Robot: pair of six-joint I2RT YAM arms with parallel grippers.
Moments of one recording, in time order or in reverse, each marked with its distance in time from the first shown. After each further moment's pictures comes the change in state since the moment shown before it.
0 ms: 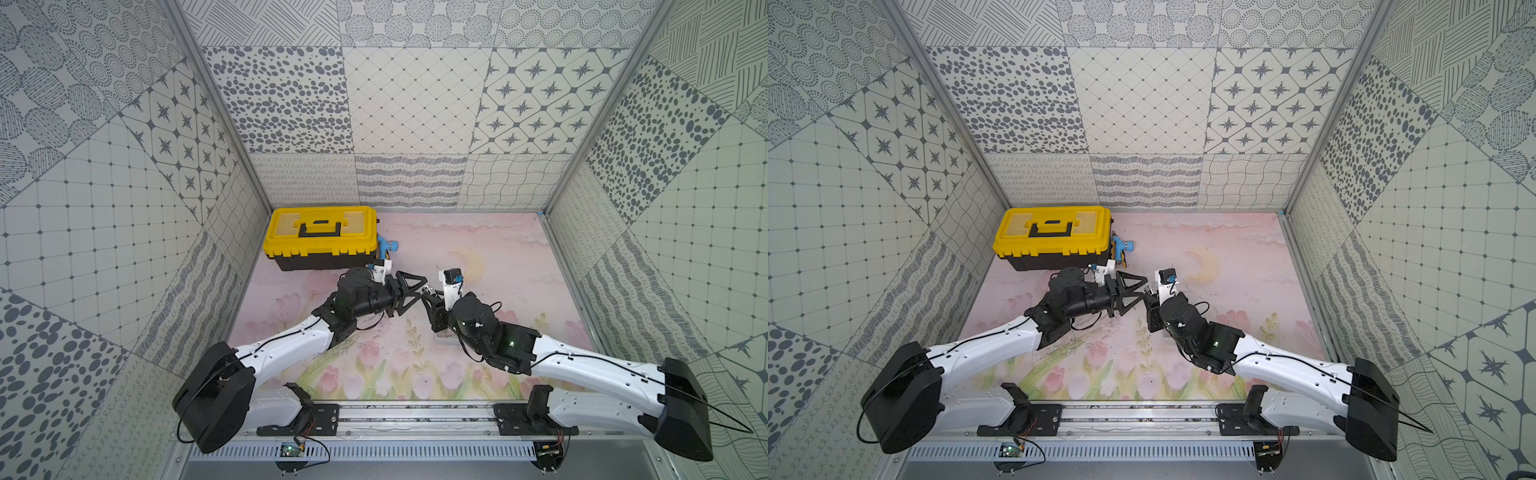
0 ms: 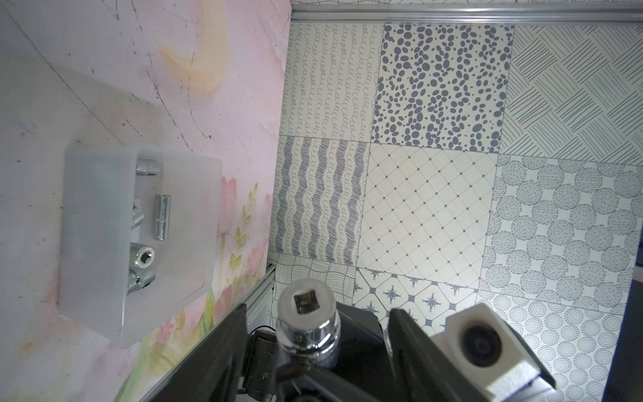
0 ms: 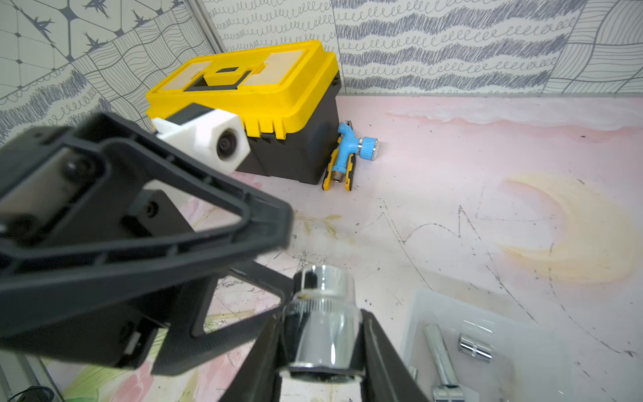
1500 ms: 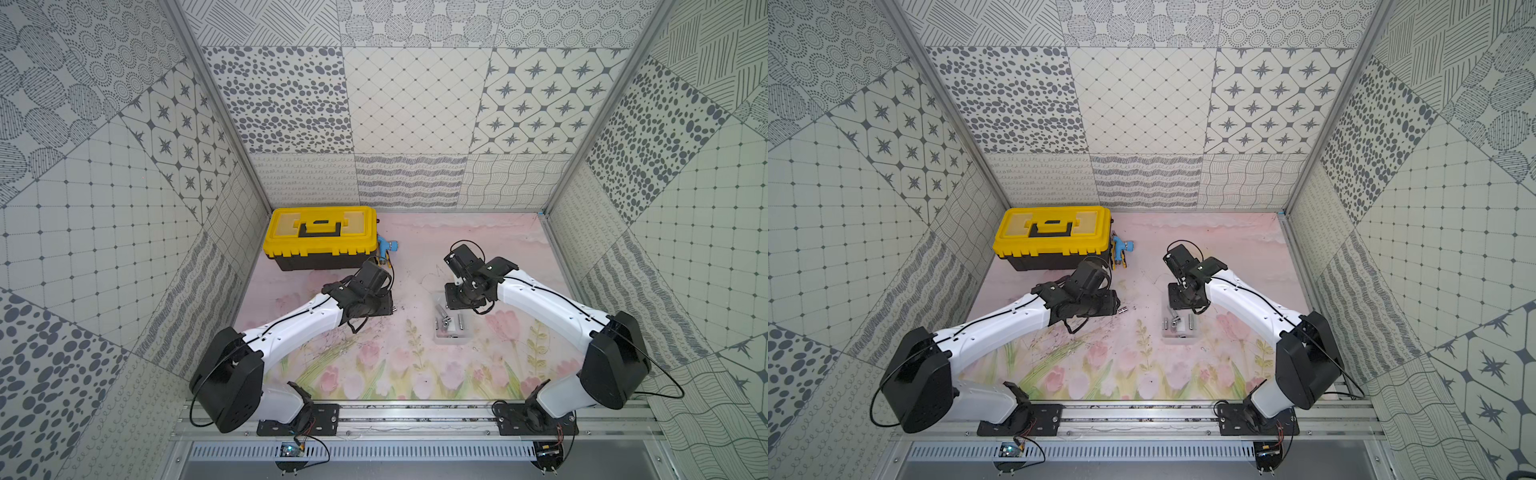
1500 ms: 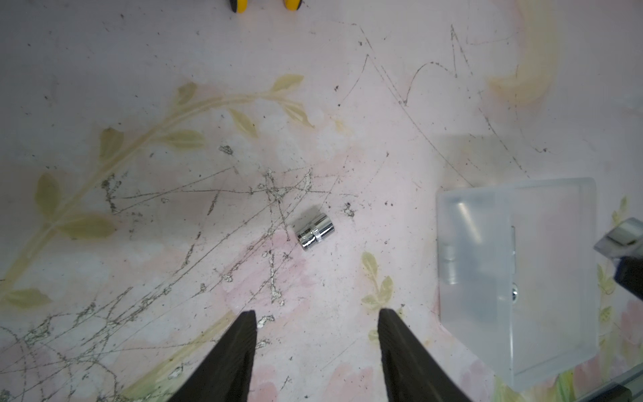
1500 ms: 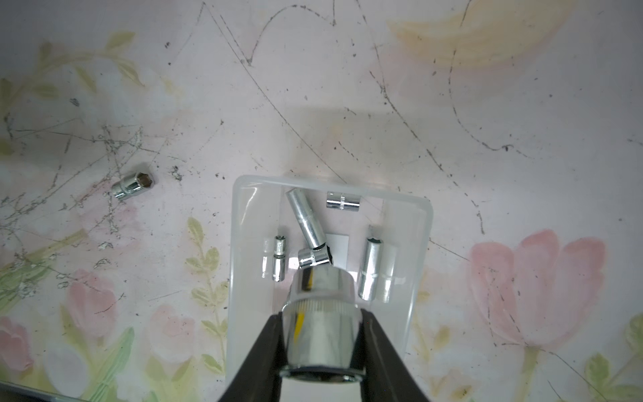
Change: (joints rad) left arm -0.001 0.147 0.241 -0.897 -0.532 0.789; right arm -0.422 0.489 0.491 -0.832 -0.383 0.037
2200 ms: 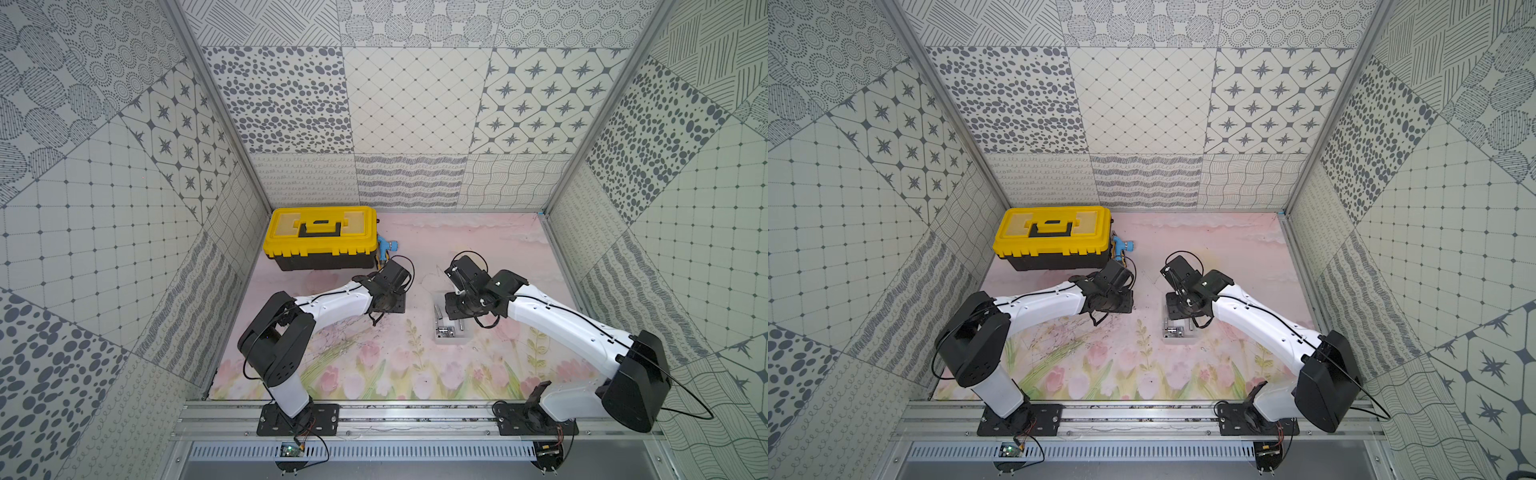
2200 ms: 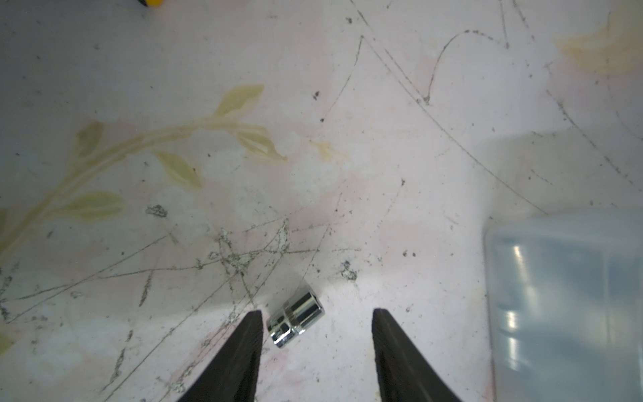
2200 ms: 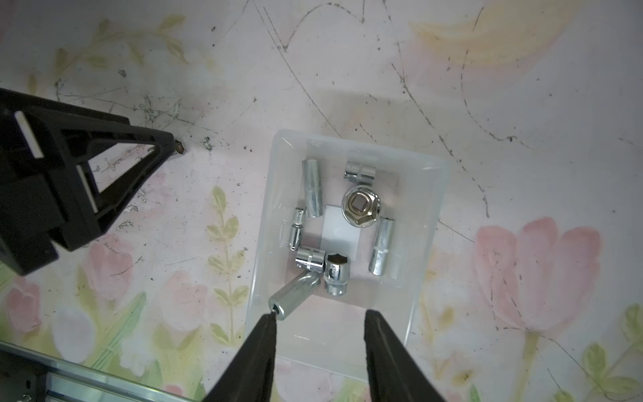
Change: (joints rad) left arm -0.044 0.304 0.127 0.096 -0.063 0.069; right arm 0.096 -0.183 -0.112 0.013 0.038 0.033
